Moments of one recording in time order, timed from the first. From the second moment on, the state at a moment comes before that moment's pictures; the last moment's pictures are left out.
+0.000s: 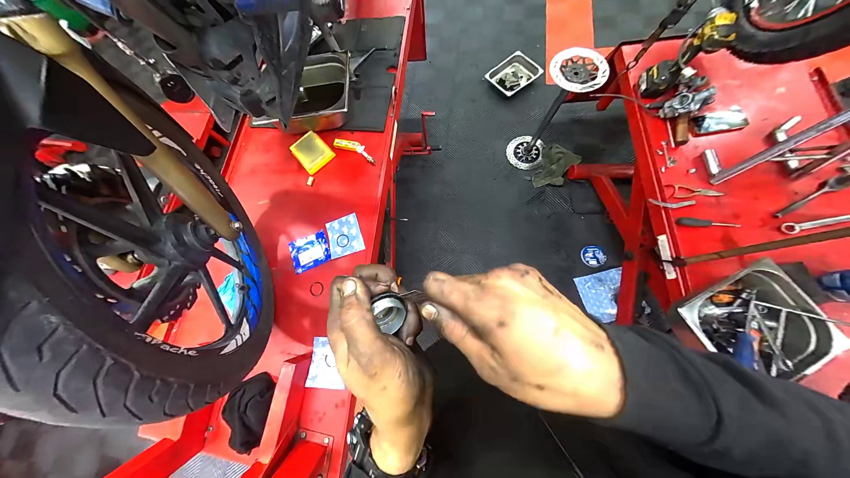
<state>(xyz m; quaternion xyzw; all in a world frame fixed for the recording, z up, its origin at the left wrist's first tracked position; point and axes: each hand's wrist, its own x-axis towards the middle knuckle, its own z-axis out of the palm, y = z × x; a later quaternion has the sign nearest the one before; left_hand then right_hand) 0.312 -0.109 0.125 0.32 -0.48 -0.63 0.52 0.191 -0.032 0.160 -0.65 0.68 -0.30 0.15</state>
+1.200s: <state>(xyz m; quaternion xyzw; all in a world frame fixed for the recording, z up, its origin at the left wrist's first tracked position) 0.314 -0.101 0.123 0.30 -0.44 -0.68 0.51 0.180 -0.026 0.162 -0.56 0.61 -0.35 0.43</state>
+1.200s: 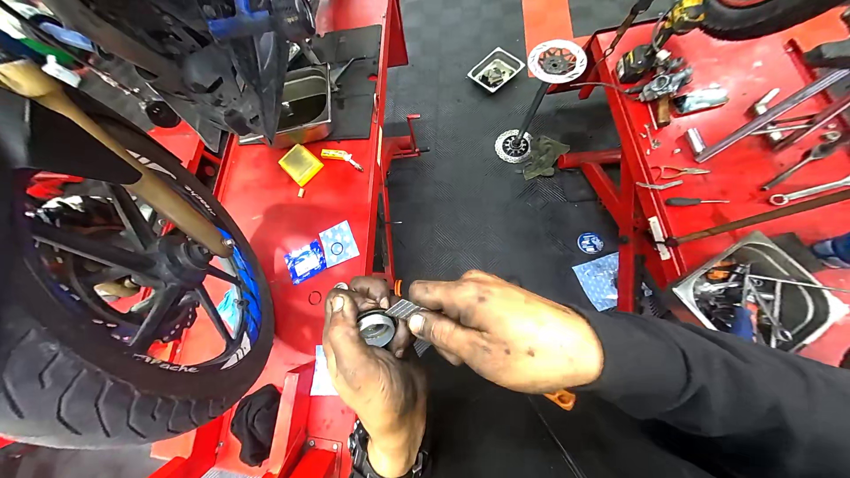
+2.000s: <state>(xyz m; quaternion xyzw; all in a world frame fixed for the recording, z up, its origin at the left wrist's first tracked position) 0.305 -0.113 0.114 0.30 -0.51 -0.62 0.51 0.205 -0.026 0.143 -0.64 0.72 -0.26 0.05</state>
